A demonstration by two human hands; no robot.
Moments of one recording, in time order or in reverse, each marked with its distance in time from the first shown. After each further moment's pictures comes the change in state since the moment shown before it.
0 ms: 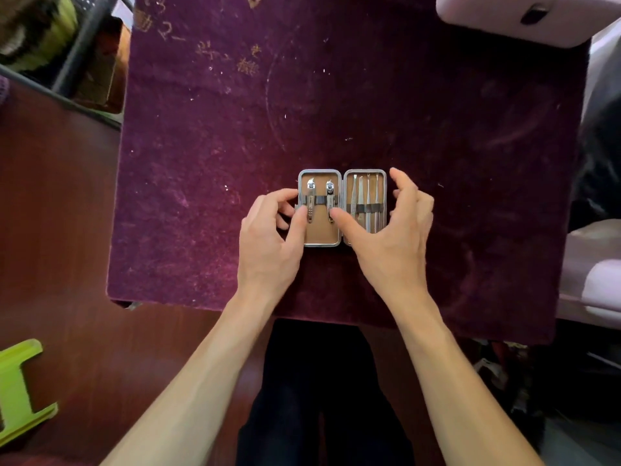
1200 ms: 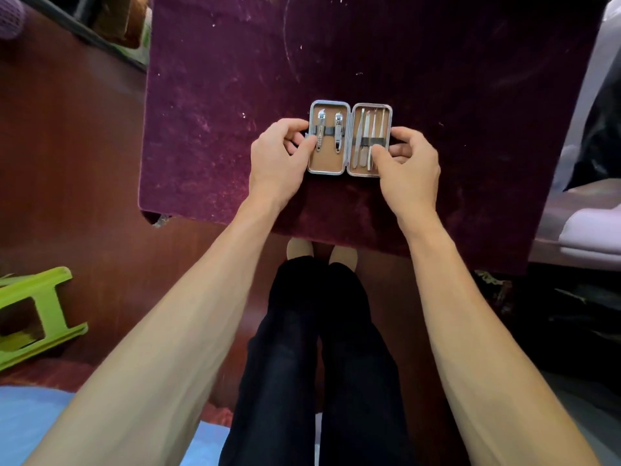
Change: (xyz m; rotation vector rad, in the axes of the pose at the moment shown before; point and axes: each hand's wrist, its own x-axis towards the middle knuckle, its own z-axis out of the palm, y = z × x) left_hand 0.009 0.010 -0.007 0.019 -0.068 -0.158; right_hand 0.003 0.008 -0.022 0.125 -0.063 0.130
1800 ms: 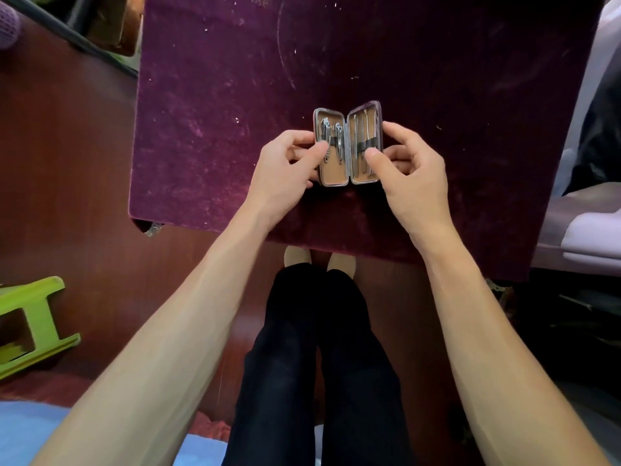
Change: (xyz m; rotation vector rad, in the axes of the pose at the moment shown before) left_hand -0.017 0.015 -0.005 -0.307 -0.223 -0.138; right_hand -0.011 0.000 -0.020 0.121 -0.143 -0.197
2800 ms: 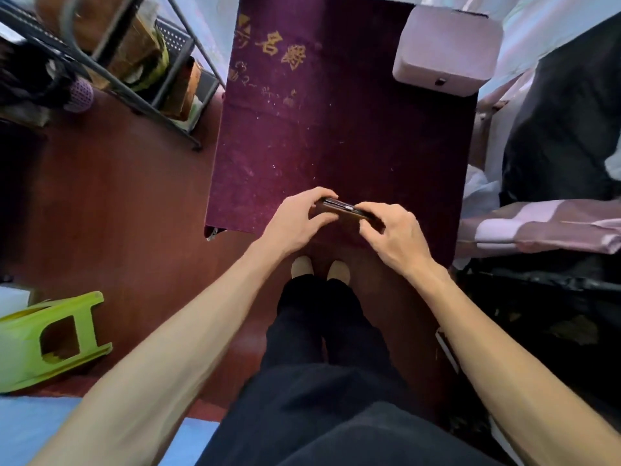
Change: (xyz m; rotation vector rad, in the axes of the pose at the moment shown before) left_hand -0.136 0.100 -0.054 0.426 -0.226 0.274; right_hand -0.128 -0.112 -0.074 -0.512 -0.191 -0.252
